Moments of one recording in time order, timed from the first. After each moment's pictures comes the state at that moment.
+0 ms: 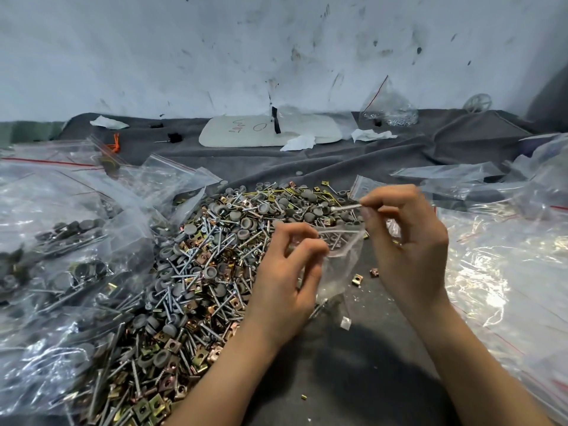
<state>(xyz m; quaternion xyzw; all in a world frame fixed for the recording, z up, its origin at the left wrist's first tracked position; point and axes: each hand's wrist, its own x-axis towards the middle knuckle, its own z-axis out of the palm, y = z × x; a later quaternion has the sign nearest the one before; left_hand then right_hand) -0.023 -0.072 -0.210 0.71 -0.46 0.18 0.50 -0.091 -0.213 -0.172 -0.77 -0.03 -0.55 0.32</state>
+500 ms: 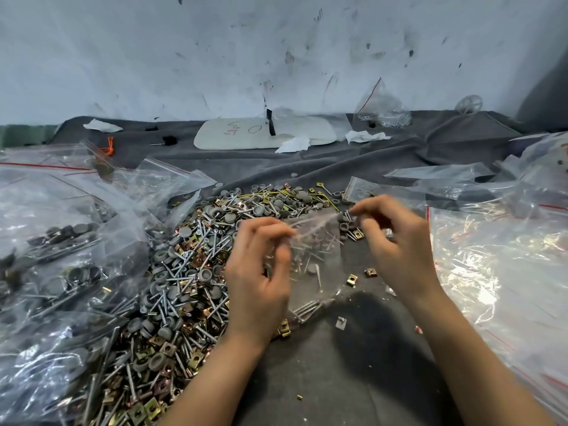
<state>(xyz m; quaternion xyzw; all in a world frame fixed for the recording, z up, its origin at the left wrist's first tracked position) -0.020 -0.066 -0.202 0.68 -0.37 0.24 0.59 -0.090 -0.226 -0.175 -0.82 0.07 -0.42 0.39</state>
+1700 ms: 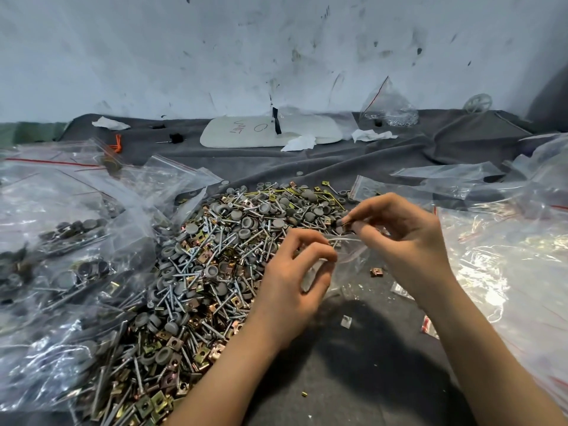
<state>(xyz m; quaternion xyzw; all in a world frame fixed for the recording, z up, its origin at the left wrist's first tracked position) -0.022 -0.073 -0.216 0.71 -0.49 0.14 0.49 -0.095 -0.227 -0.174 -0.77 -0.02 -0.37 0.52</state>
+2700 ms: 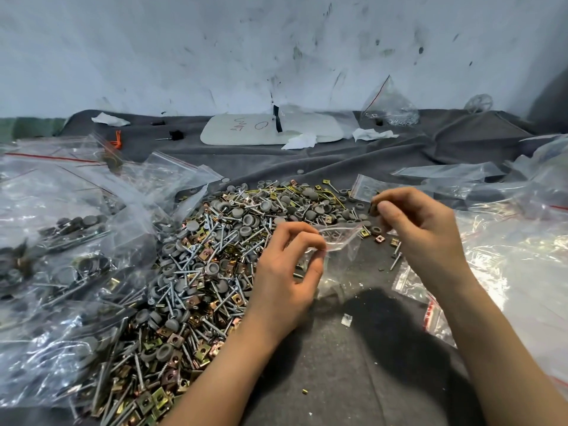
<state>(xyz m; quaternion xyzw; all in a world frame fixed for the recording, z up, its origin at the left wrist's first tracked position) -0.021 -0.071 -0.211 0.72 -0.44 0.18 0.51 -0.095 -0.249 -0.175 -0.76 0.07 -0.37 0.54</state>
